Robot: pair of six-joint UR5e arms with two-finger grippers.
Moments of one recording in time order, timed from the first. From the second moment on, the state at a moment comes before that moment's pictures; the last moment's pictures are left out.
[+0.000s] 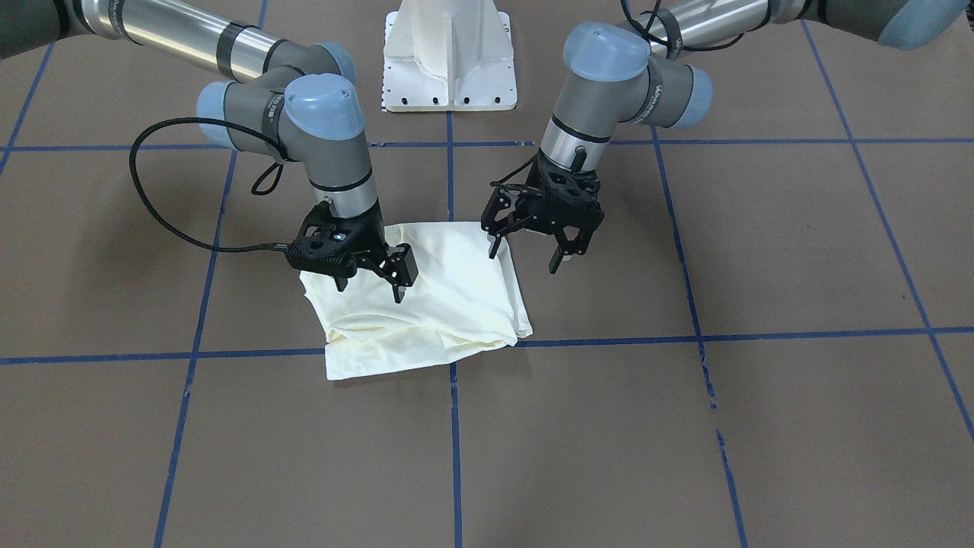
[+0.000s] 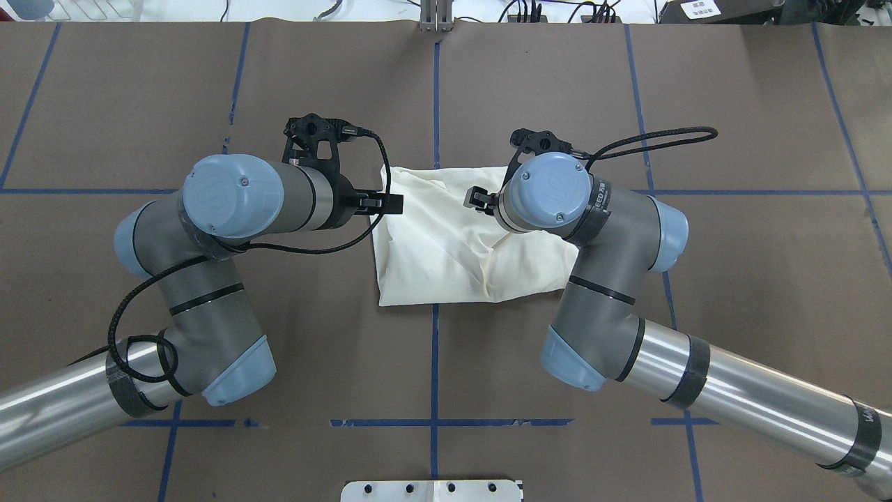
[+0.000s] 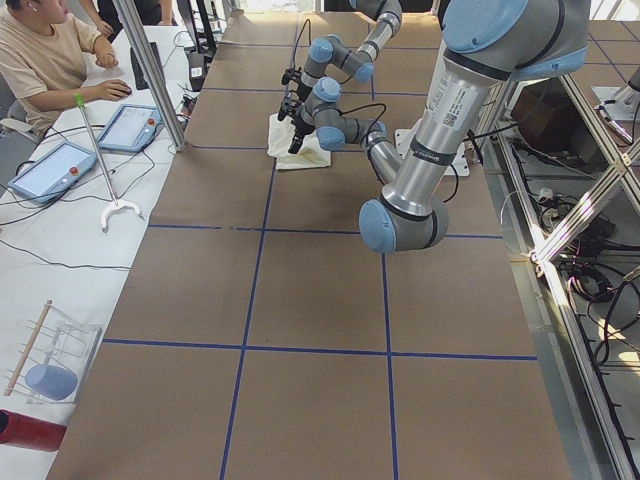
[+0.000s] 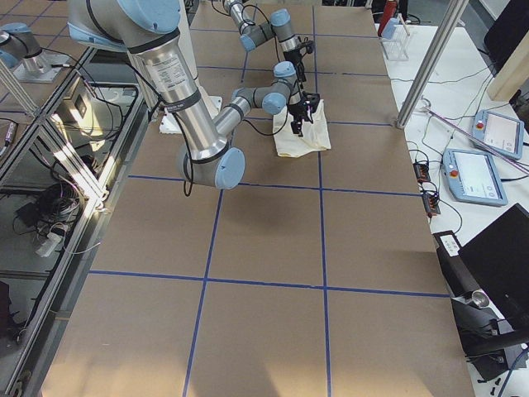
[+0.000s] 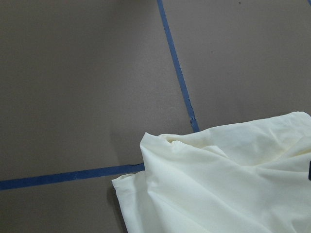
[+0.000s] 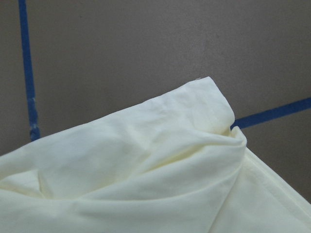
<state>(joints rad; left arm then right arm) -0.56 -2.14 -1.68 -2.05 -1.64 -1.12 0.54 -0.95 1.56 -1.35 1.61 1.49</state>
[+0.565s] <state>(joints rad) -0.56 -2.13 -1.68 -2.05 -1.64 -1.12 0.65 -0.95 1.43 -1.34 1.60 1.29</state>
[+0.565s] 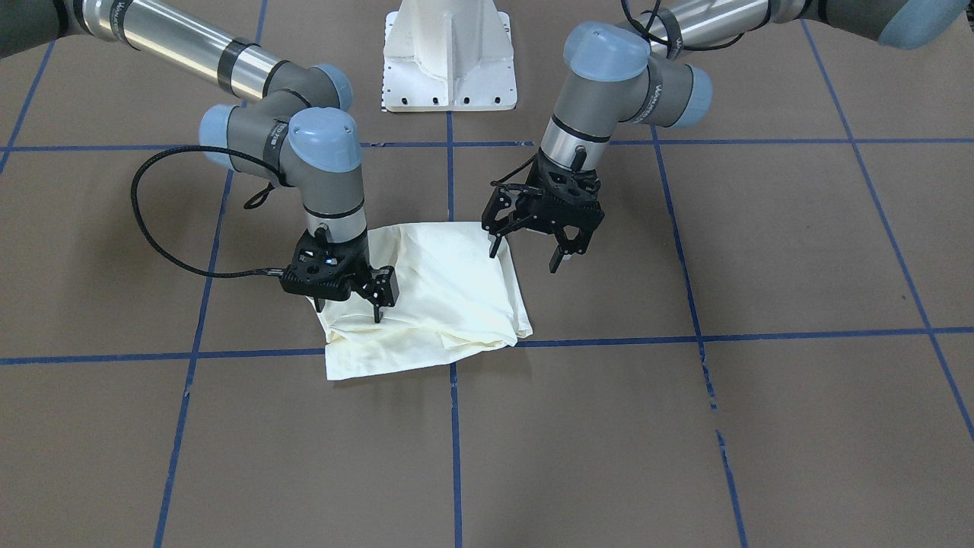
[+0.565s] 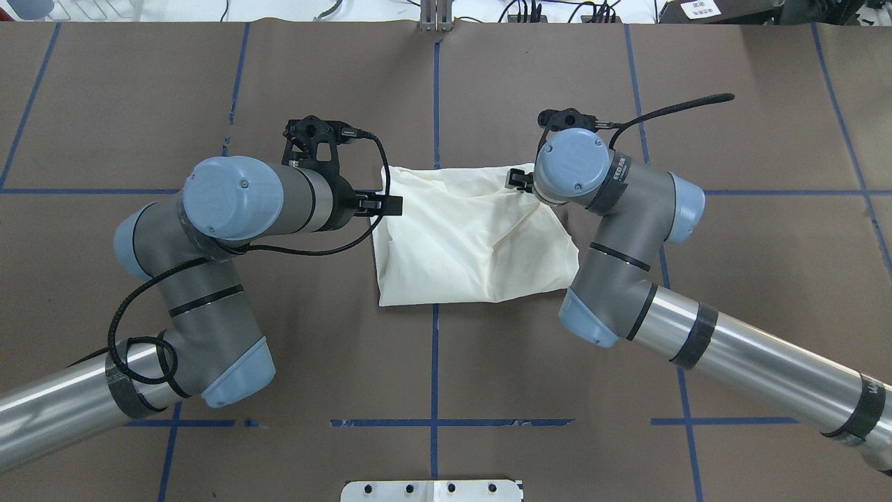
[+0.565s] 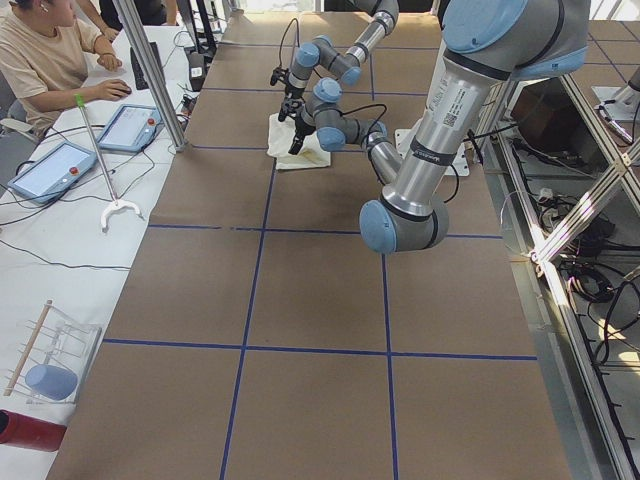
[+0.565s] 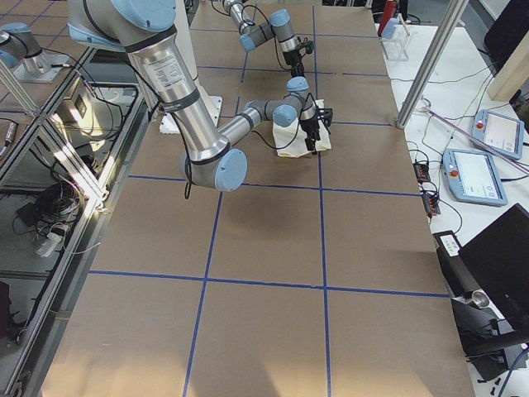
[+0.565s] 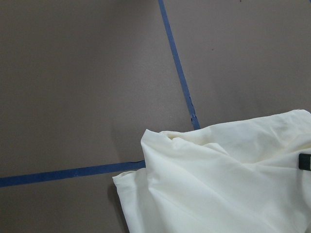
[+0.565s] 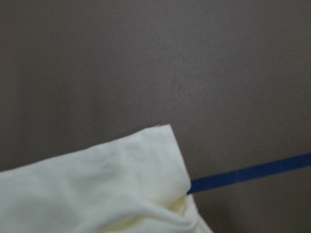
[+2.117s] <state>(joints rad) -0.38 -2.07 -1.48 -2.68 -1.64 -1.11 0.81 -1.03 1.48 -1.20 1.85 1.18</state>
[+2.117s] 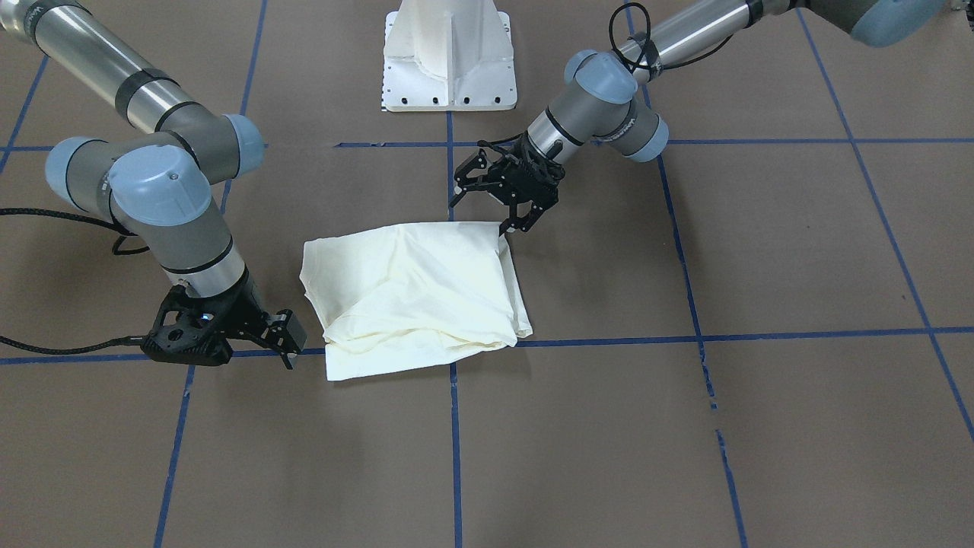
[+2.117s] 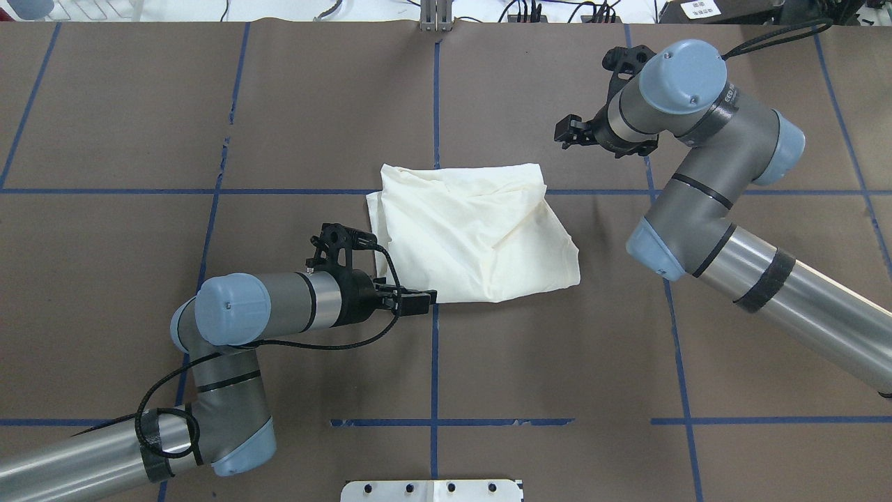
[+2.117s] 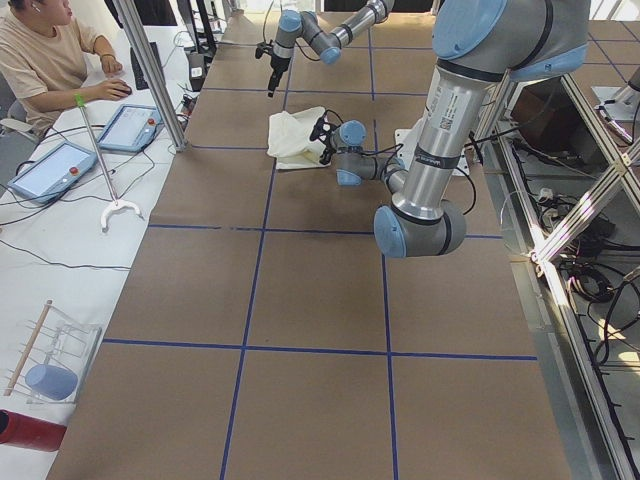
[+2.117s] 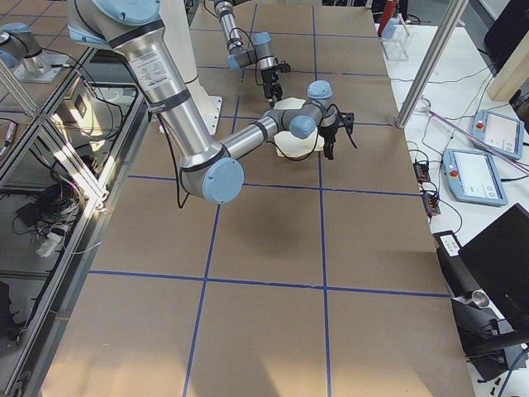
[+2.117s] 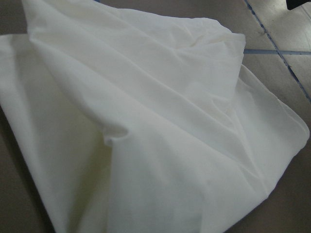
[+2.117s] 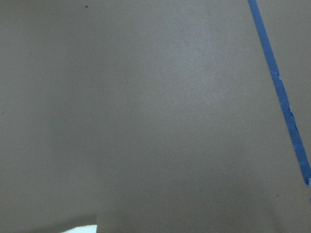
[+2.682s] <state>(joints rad) -0.33 -2.07 -1.48 -2.79 -1.65 -1.12 0.81 -1.07 1.52 -1.20 1.85 1.19</state>
